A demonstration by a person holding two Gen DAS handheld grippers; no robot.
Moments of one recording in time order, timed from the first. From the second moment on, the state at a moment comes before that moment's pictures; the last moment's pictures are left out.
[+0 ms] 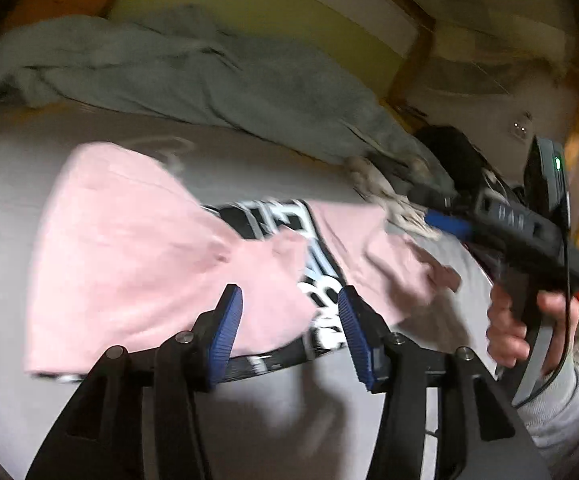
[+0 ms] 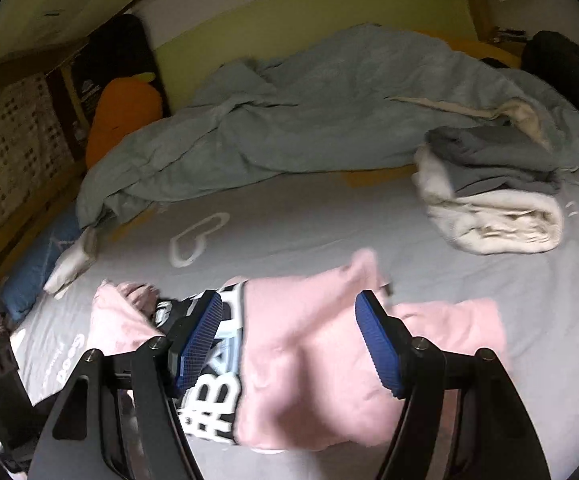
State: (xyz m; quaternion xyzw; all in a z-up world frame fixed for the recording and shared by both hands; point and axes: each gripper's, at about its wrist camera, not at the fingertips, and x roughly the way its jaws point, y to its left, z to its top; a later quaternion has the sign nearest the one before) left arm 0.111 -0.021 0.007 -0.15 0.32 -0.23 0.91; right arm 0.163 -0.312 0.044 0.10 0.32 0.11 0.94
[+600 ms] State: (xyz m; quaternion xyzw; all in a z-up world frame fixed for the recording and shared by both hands) left arm 0.161 0.076 -0.027 -0.14 0.39 -0.04 0.91; right arm 0.137 -0.198 -0.007 -0.01 0.33 0.21 0.92
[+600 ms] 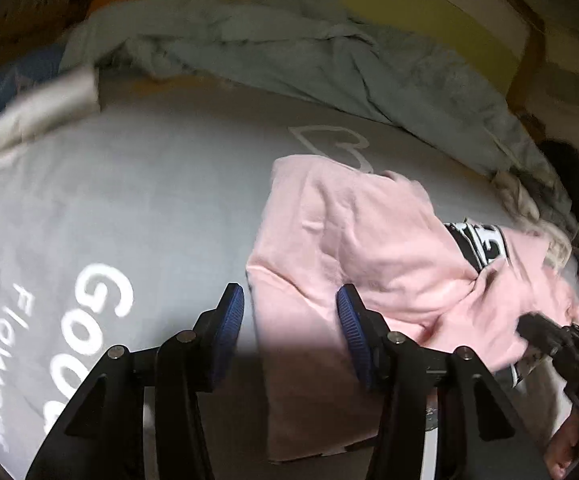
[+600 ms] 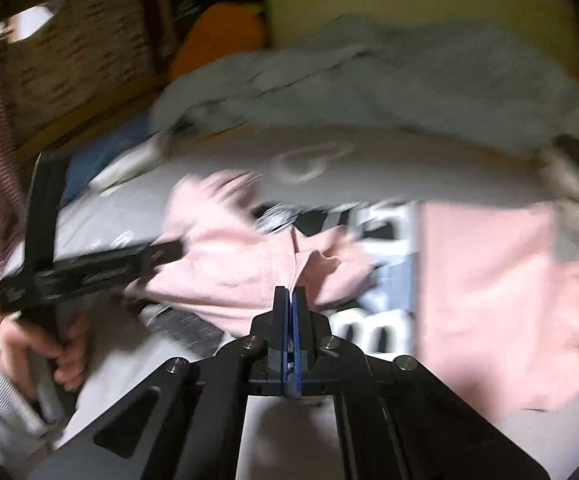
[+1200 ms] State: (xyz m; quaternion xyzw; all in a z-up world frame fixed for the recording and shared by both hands) left arm 0.124 0.024 0.010 -0.04 0.29 -0.08 0.95; right arm 0.106 -0.284 -0.024 0.14 0.41 0.07 0.90
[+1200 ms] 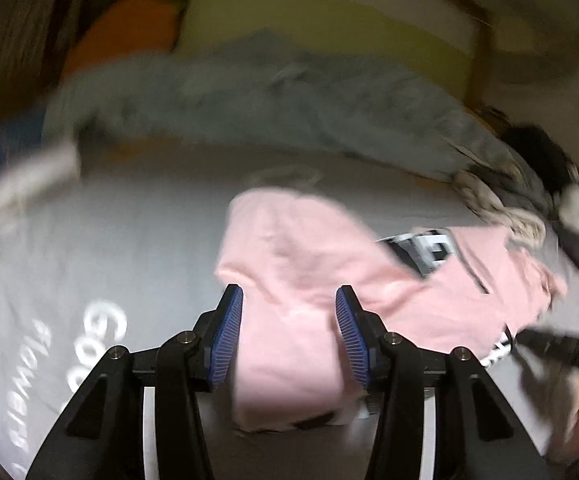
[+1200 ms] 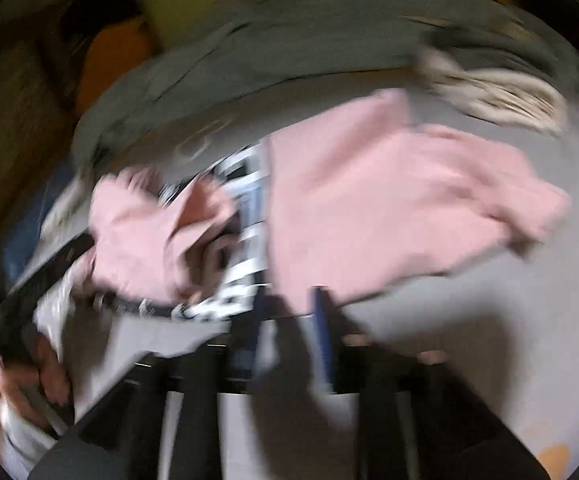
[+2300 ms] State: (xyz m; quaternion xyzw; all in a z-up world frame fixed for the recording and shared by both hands) left arm 0.158 -0.086 -0.022 -0.02 0.39 -0.15 0.91; right arm 0.116 -0.441 -0.030 0.37 0.36 0.03 0.86
